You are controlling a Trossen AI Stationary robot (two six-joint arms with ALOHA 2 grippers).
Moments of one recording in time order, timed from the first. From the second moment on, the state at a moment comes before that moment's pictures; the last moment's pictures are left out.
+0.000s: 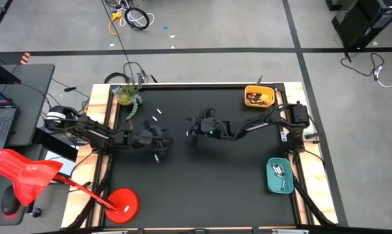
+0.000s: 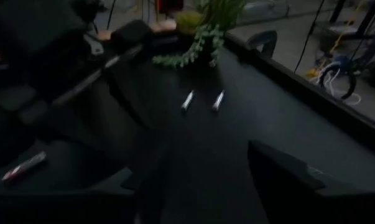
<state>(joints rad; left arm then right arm) -0.04 1.35 0.24 0.55 -0.49 -0.10 -0.05 1.91 1.05 0.45 0.40 0.17</state>
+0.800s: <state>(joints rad) -0.03 1.35 0.13 0.72 -0.46 -0.12 -0.08 2.11 1.11 0.41 0.44 0.32</state>
